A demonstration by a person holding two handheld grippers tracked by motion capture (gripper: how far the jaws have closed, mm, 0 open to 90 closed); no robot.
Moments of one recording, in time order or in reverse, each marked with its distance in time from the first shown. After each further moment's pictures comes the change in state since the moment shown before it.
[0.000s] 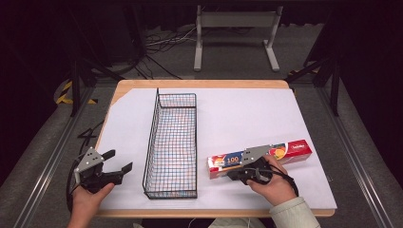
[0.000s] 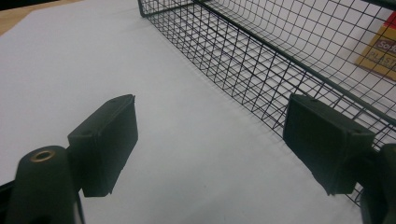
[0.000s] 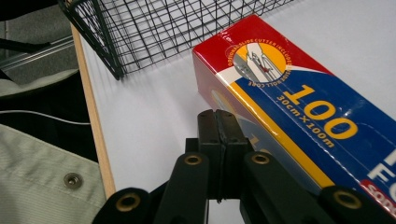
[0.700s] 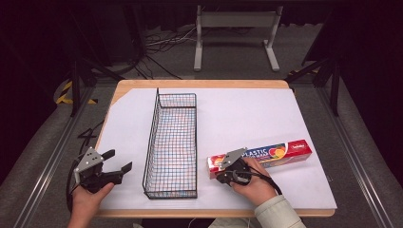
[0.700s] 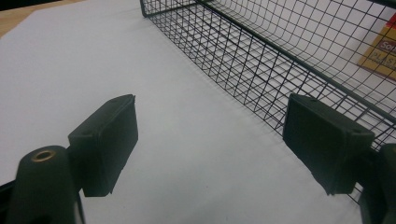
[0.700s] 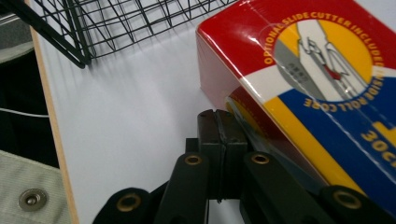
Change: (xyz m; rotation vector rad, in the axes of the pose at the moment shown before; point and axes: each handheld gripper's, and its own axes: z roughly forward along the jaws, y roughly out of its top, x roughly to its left) left arm 0.001 -0.001 0.000 -0.004 0.003 -0.003; right arm 0.005 0.011 0.051 0.149 -0.026 -0.034
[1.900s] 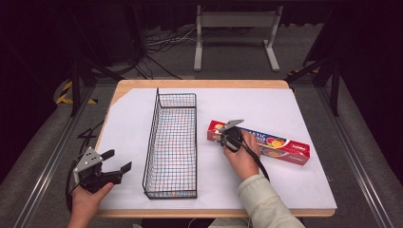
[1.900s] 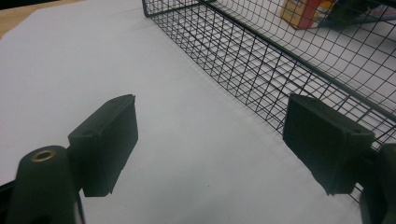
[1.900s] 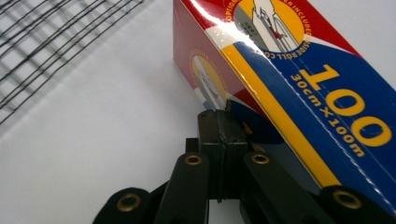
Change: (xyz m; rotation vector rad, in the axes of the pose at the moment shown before) left arm 0.002 -0.001 -0.001 -0.004 -0.002 -0.009; right arm -0.077 0.040 0.016 -0.043 -0.384 0.305
